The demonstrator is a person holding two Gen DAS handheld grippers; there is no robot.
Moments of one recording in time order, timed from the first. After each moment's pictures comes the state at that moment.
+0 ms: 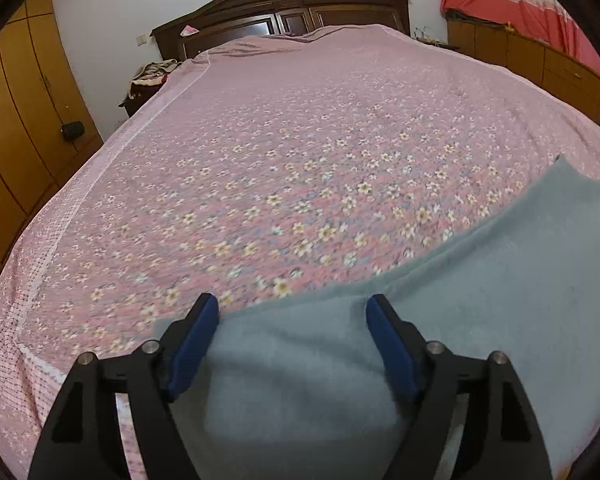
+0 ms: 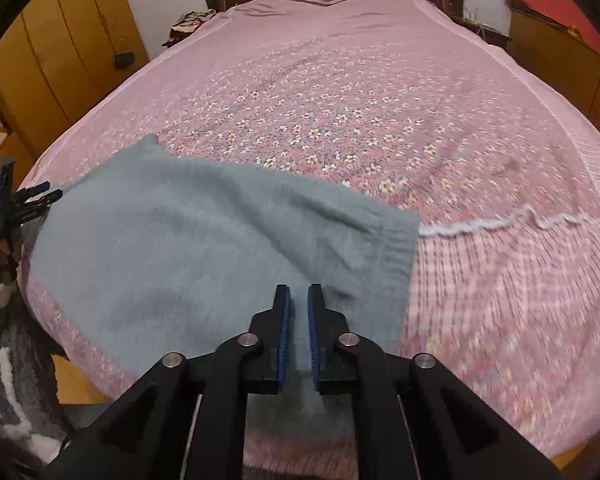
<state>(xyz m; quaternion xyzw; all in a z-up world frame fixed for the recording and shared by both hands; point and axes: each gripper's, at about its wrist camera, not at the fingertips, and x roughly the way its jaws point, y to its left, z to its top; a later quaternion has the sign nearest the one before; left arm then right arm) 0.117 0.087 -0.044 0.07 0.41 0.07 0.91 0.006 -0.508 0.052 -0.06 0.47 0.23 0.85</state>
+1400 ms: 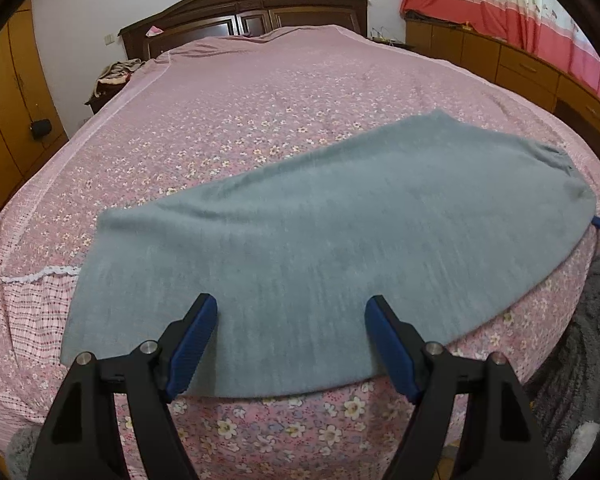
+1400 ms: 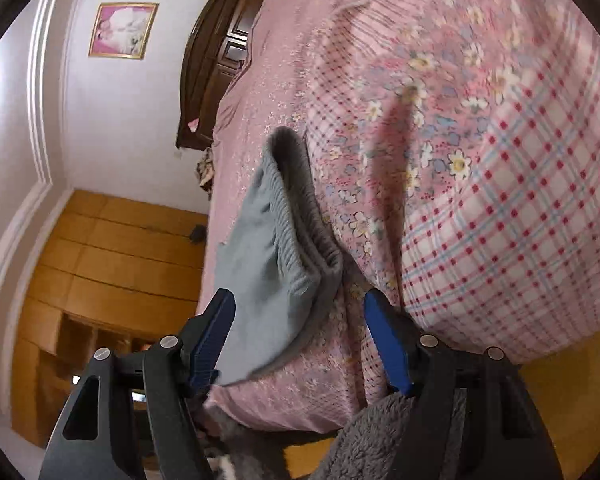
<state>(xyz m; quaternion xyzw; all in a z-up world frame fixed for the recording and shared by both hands) 0.025 -0.004 -0.046 0.04 0.41 -0.01 0.91 -0.034 -0.640 -0.027 0.45 0.46 0.26 0.72</state>
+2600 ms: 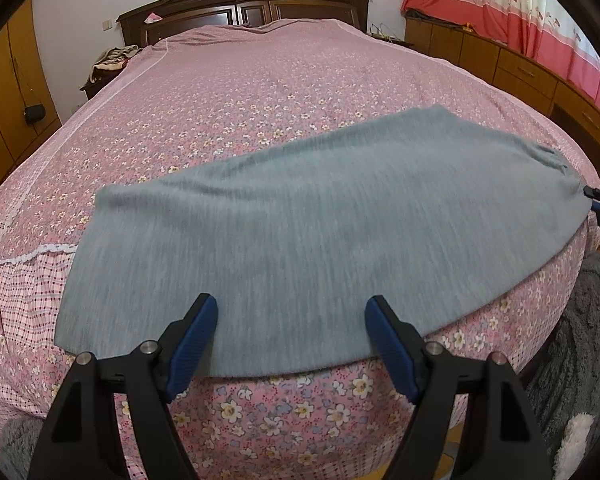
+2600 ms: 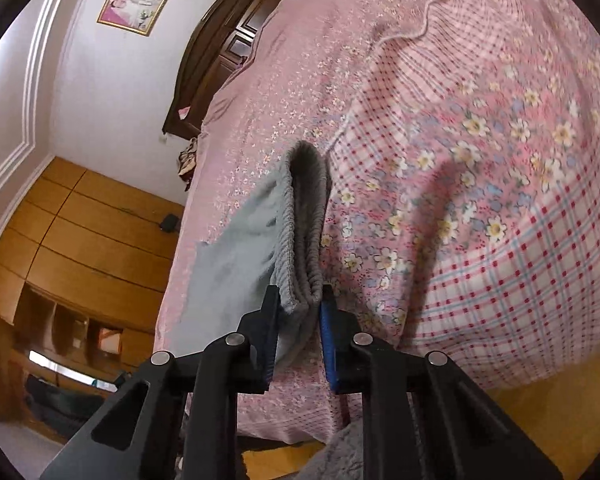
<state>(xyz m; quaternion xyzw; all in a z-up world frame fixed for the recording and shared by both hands) 0.010 0.011 -0.046 0.02 0.43 -0.02 0.90 -0.043 -0.611 0.019 0.36 0.45 0.22 0.78</state>
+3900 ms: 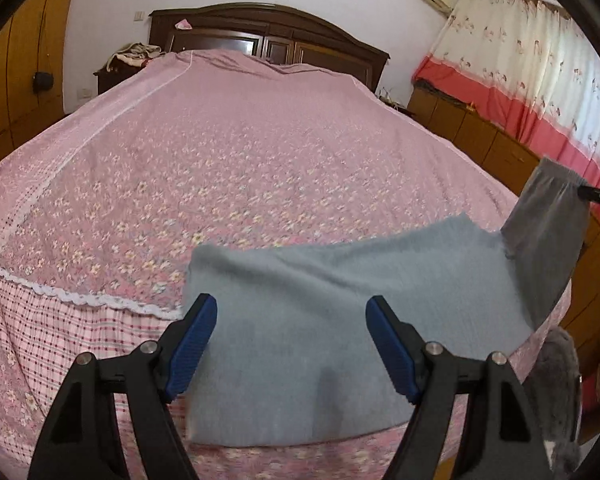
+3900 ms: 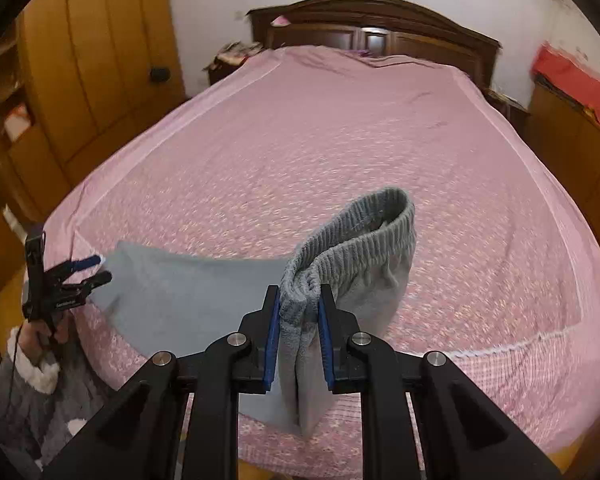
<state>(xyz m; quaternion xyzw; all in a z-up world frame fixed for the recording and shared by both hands) 0.024 0.145 -0.007 -0.10 0.36 -0.05 0.93 -0.054 -0.302 0.205 -0.13 0.41 0.25 0.87</state>
